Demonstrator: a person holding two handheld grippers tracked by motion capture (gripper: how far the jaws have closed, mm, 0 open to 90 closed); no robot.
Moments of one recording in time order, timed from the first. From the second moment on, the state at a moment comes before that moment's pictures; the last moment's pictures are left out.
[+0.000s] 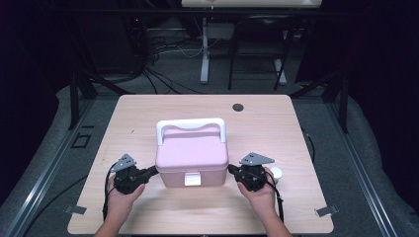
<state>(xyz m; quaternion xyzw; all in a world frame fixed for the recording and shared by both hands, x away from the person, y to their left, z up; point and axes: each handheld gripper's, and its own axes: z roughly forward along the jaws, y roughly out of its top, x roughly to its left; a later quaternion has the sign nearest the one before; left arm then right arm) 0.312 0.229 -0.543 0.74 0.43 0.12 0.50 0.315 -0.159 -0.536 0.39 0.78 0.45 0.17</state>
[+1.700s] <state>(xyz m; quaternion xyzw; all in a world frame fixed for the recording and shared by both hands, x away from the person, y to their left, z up) 0.257 0.217 -0.539 0.77 0.39 0.08 0.49 0.240 -0.181 -0.532 0.39 0.80 0.44 0.15</state>
